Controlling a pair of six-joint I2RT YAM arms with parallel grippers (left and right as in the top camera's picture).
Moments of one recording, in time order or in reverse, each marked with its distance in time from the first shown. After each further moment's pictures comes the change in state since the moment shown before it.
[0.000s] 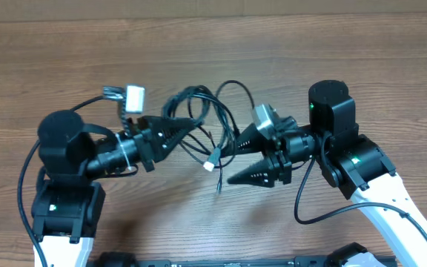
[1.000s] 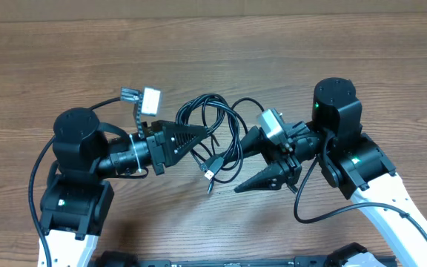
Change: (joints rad) left arm -0.094 0.026 0.000 -0.006 0.010 -0.042; right arm 0.000 0.000 0.000 0.155 -0.147 0.039
